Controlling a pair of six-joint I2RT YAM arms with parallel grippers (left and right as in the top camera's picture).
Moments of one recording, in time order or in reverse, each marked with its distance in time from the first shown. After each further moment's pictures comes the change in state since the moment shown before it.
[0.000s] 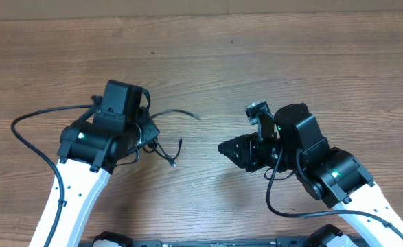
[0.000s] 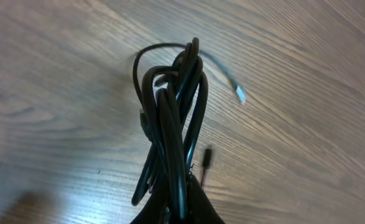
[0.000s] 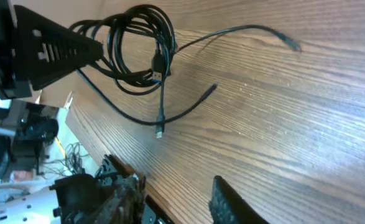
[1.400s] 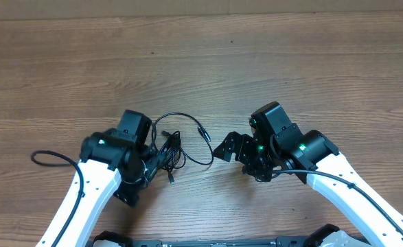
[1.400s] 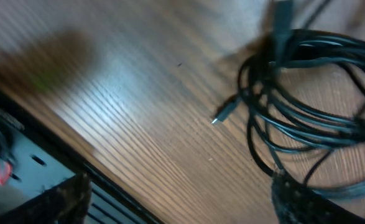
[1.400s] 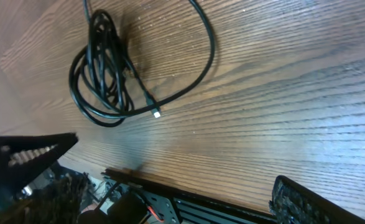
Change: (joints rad) left arm 0.000 0.000 -0.320 -0.123 0.153 -0.552; right arm 0.000 0.226 0.000 -0.179 0.042 0.441
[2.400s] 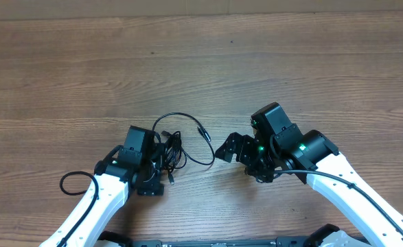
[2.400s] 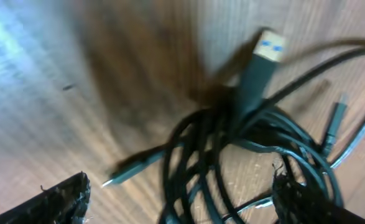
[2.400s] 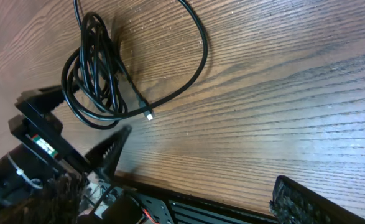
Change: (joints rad) left arm 0.000 0.000 -0.349 0.675 0.024 -0.451; right arm 0.000 0.000 0.000 -0.016 0.021 -0.001
